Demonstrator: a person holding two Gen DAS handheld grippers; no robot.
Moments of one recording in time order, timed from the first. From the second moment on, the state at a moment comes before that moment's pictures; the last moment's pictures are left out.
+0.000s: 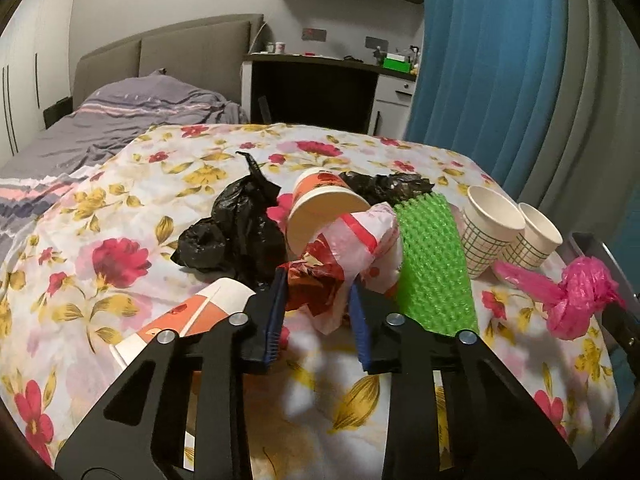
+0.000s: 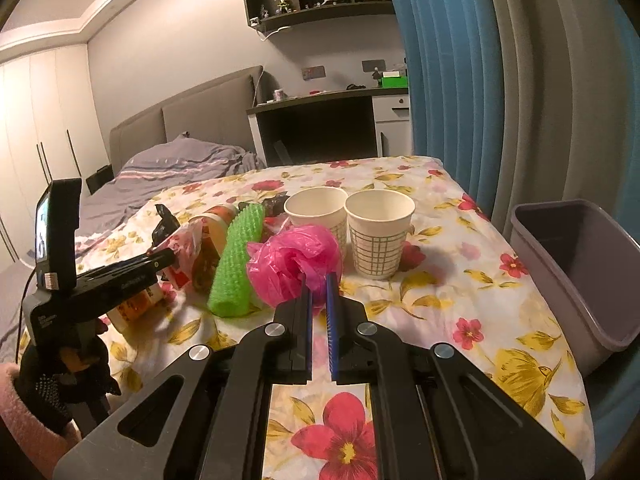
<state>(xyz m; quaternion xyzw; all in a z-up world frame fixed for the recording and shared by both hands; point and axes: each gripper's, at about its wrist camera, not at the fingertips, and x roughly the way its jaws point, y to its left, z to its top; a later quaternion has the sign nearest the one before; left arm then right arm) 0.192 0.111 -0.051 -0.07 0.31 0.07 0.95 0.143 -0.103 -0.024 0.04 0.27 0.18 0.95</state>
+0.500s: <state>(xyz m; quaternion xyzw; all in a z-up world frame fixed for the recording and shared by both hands) 0.138 0.082 0.004 -0.07 0.23 0.03 0.97 0.122 -0.131 -0.007 0.05 0.24 0.16 0.96</state>
